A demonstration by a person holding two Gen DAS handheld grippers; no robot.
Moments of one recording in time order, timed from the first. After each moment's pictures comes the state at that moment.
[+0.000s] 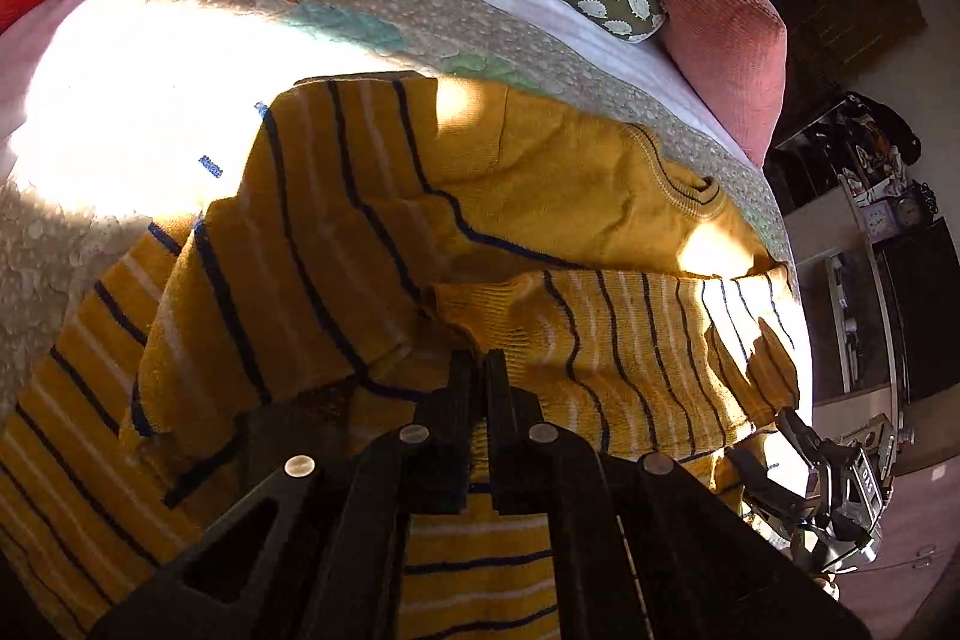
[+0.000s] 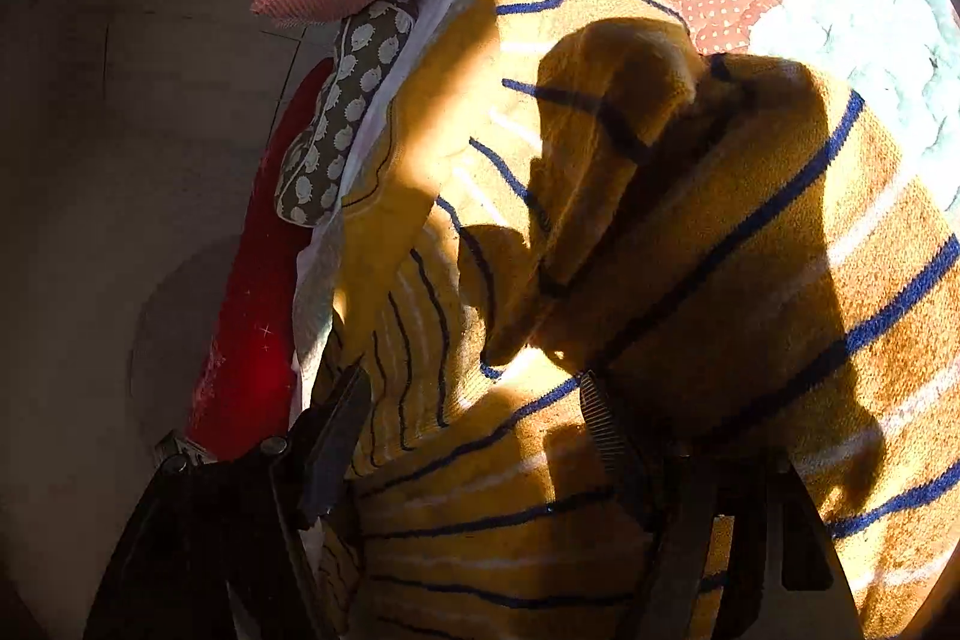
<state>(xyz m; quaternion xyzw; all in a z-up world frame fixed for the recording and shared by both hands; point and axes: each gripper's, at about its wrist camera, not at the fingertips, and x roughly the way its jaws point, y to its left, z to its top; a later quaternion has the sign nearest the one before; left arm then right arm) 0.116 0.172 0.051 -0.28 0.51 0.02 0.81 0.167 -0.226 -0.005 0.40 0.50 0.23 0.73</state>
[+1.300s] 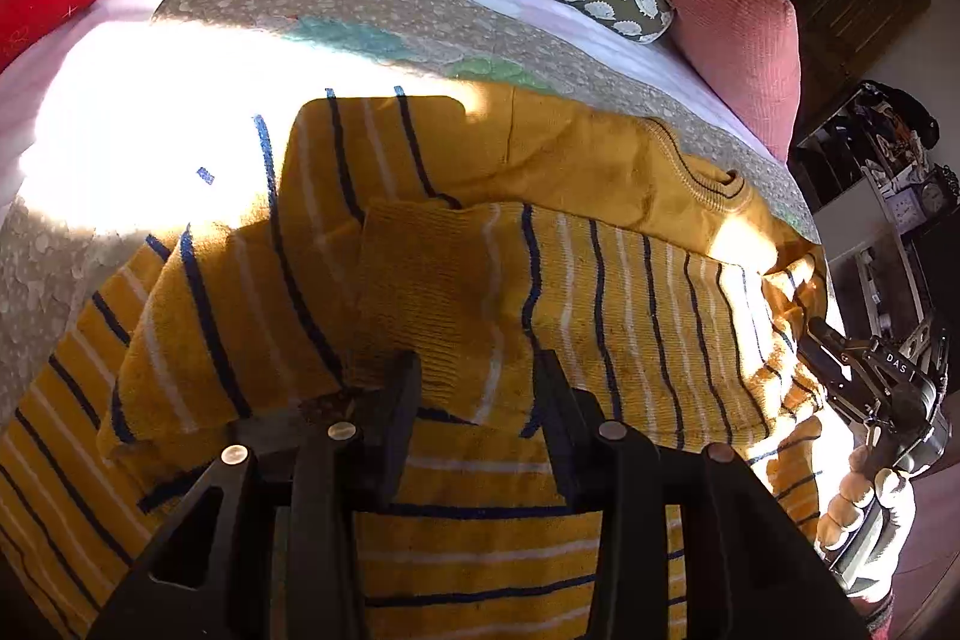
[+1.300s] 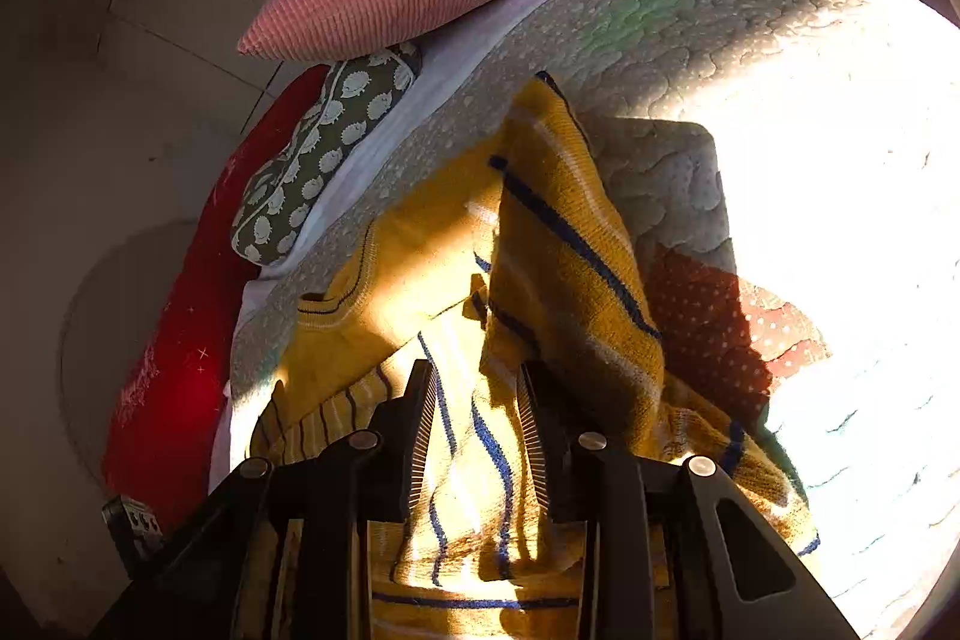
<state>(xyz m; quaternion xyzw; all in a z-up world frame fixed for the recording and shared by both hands) 0.119 0.147 0.027 -0.24 0.50 0.06 0.83 0.259 -0.246 0.020 0.26 0.50 0.16 0.81</state>
